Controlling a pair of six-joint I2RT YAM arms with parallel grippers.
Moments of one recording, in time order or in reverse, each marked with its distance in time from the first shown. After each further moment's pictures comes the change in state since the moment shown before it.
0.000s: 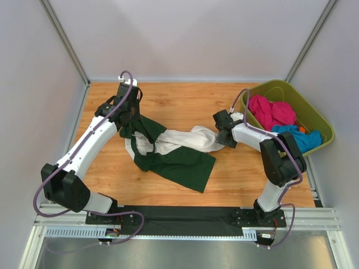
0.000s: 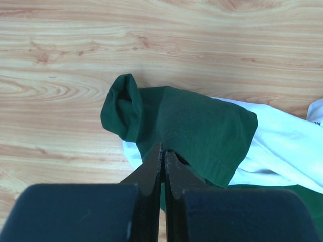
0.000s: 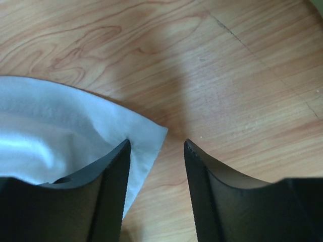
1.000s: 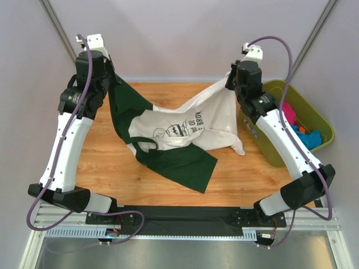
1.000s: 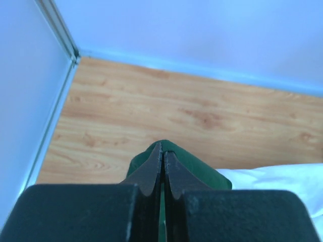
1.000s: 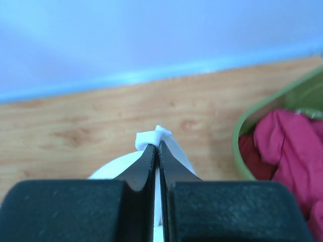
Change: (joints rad) left arm 0.111 -0.011 0.474 -0.072 -0.017 0.064; right arm -0.013 -0.245 0.502 0.125 0.012 -0.419
